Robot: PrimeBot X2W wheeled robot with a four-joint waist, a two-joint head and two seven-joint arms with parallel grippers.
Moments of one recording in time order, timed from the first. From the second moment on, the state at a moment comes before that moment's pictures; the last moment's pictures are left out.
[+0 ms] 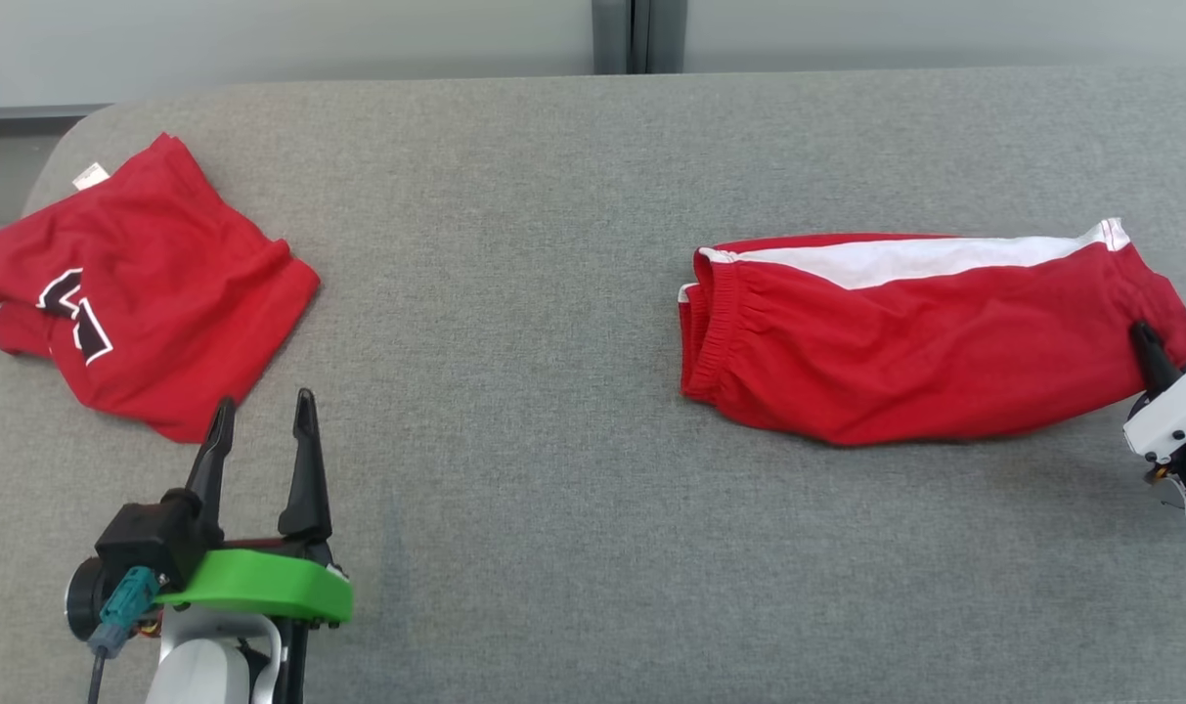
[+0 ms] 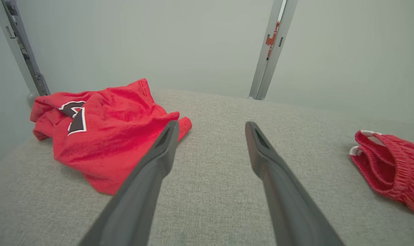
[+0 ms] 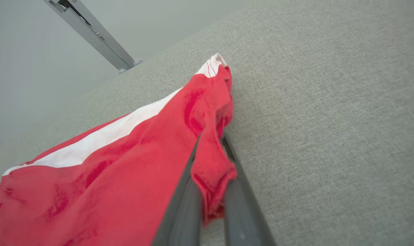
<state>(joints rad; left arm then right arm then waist) -0.15 0.06 0.00 0.26 -0.26 -0.13 -0.26 -0.59 -0.61 0.56 0.84 1.27 0.13 -0.15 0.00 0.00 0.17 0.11</state>
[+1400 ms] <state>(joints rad) -0.11 0.05 -0.01 0.27 -0.23 -0.11 -0.26 -0.58 -0.28 0.72 0.68 0.99 0.13 -0.21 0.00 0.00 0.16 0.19</state>
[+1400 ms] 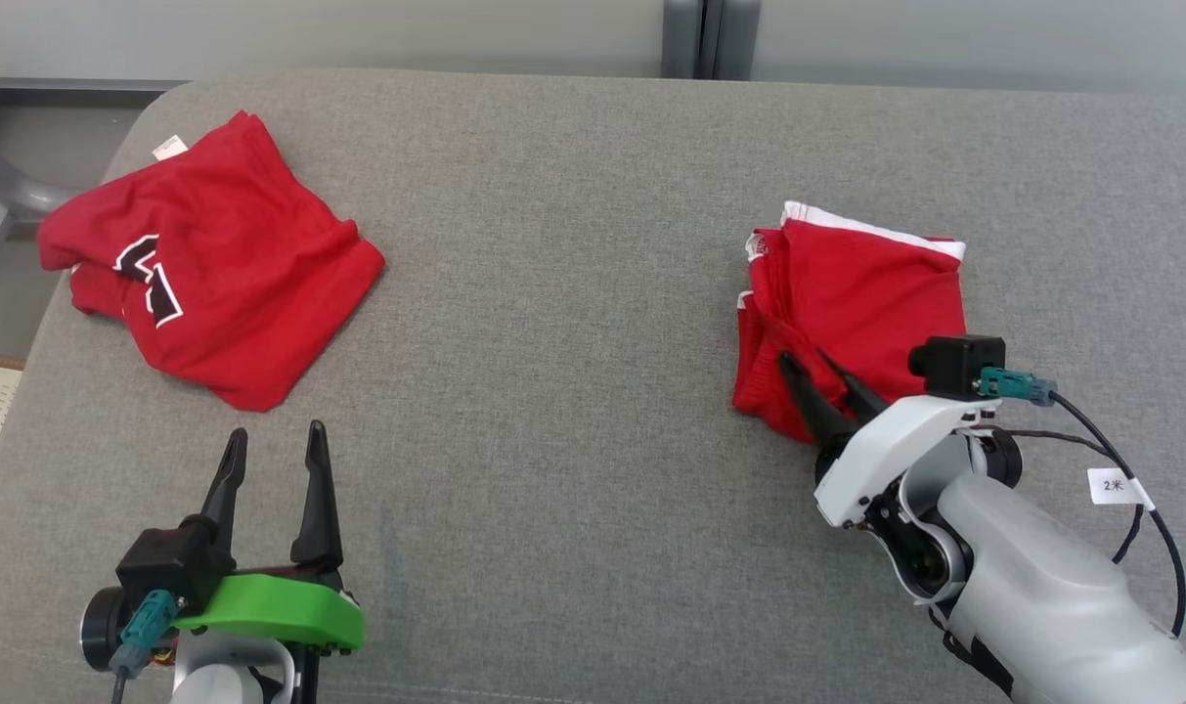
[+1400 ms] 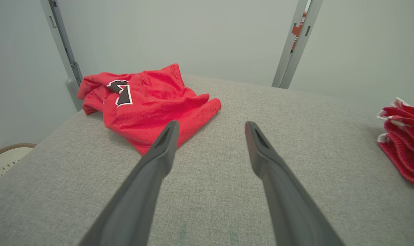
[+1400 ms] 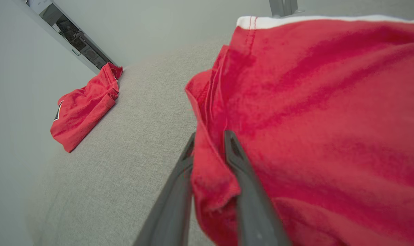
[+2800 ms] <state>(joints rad) -0.14 0.05 -0.04 0.29 -0.23 -0.10 -0.26 -0.45 -0.11 0.55 0.65 0.60 0.13 -0.26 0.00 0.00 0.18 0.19</state>
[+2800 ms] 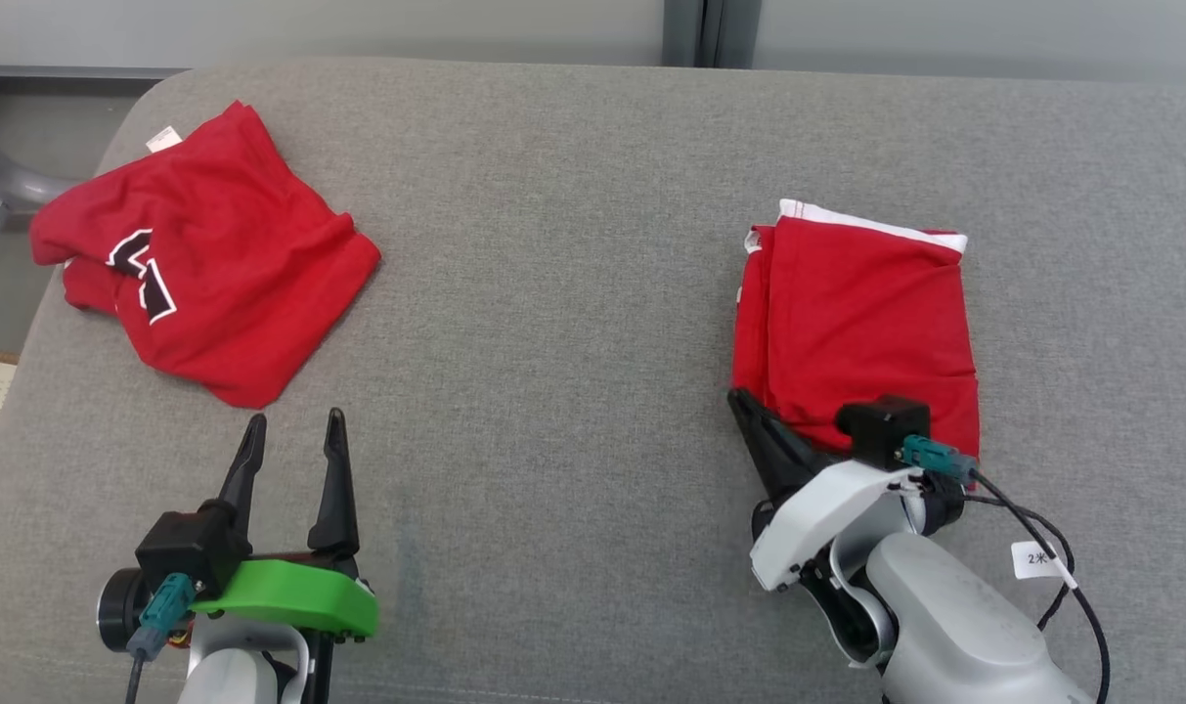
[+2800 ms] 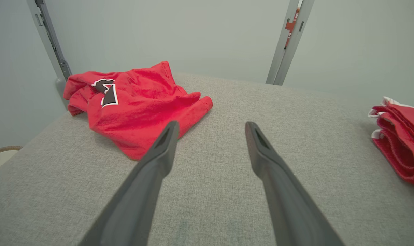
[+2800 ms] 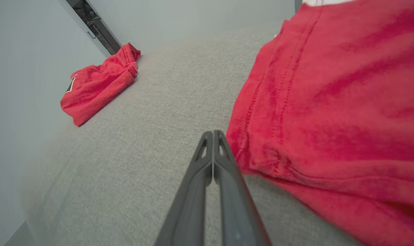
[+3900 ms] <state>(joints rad) -0.09 0.05 0.06 0.29 -0.16 -0.10 -0.26 -0.09 -0.17 0.06 0.19 0.32 0.13 -0.26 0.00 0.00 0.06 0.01</state>
